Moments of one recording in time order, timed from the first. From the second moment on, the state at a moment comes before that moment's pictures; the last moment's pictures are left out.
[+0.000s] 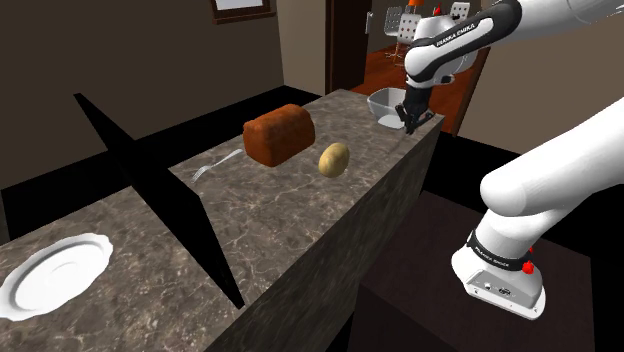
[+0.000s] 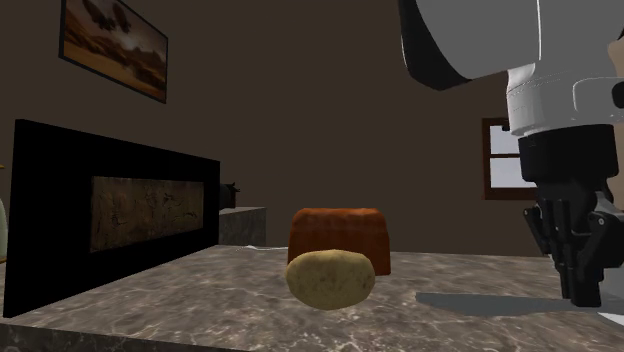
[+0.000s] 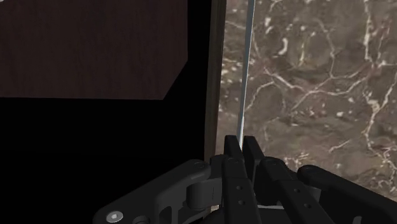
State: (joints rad) arm -0.58 -0.41 0.05 -2.56 -0.03 2.16 1.09
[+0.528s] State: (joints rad) arm -0.58 -0.35 0.05 -2.61 -0.04 2.28 1.10
